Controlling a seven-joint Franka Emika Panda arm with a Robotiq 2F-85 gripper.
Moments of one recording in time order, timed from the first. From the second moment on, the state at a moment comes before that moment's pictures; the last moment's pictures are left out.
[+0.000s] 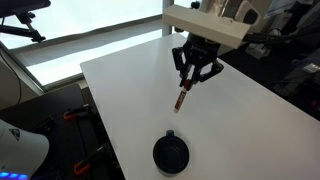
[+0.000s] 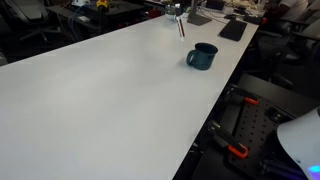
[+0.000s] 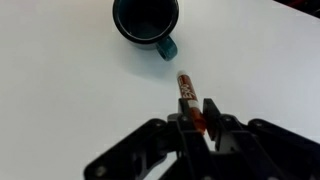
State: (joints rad) arm -0.17 0.19 -0.08 -2.05 -0.13 1.99 -0.54
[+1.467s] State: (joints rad) arm -0.16 0.45 -0.04 -1.93 -0.08 1.90 -0.72
